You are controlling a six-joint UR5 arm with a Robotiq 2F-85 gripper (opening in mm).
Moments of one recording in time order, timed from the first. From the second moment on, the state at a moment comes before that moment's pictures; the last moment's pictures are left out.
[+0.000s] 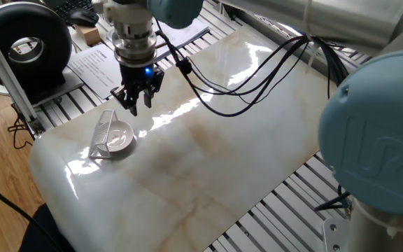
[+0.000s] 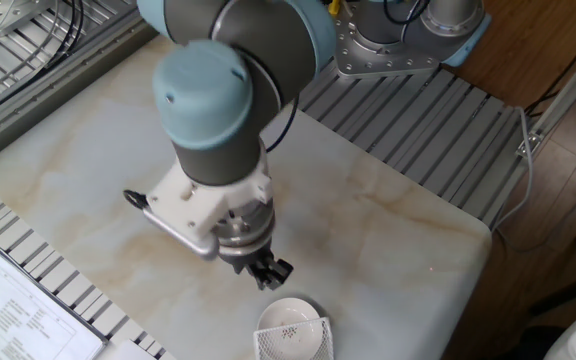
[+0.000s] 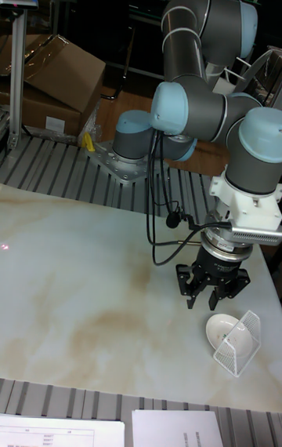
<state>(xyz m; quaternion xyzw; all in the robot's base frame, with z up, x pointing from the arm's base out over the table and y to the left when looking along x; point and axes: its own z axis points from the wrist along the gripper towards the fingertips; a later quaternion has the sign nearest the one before) 0.629 0.172 0.073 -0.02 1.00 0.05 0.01</state>
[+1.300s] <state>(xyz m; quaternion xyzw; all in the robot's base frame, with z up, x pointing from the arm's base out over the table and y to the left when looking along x) 0.625 0.195 0.035 0.03 1.00 0.08 0.04</state>
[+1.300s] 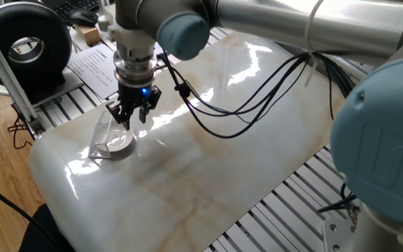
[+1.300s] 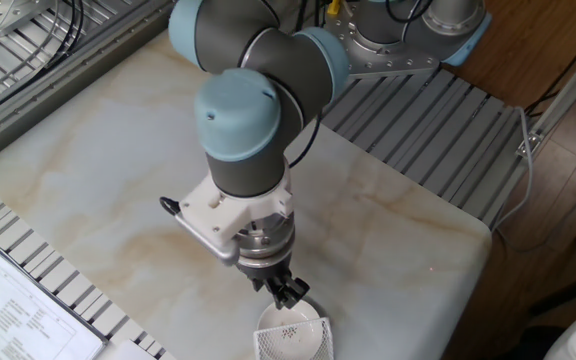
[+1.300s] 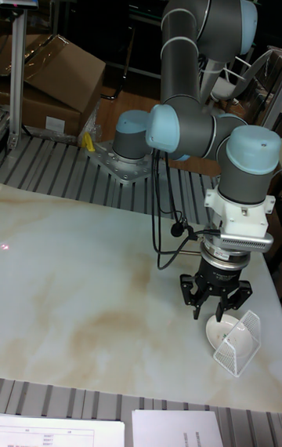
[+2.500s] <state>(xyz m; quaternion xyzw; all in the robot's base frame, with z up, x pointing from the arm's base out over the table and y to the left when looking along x) 0.632 0.200 0.025 0.05 0.99 0.06 0.07</state>
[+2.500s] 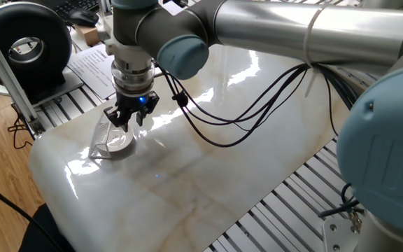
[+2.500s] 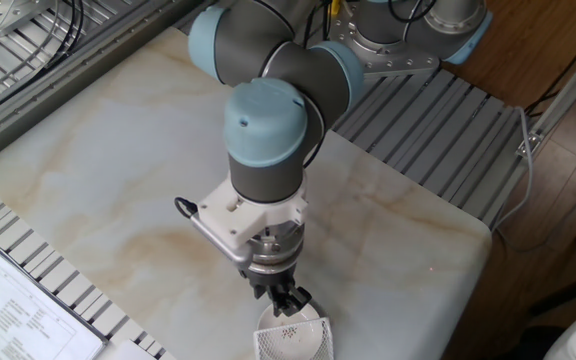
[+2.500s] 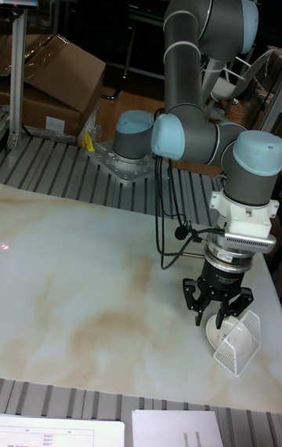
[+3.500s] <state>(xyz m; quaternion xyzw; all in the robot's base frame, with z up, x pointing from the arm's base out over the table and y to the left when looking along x) 0.624 0.205 0.022 0.04 0.99 0.07 0.06</state>
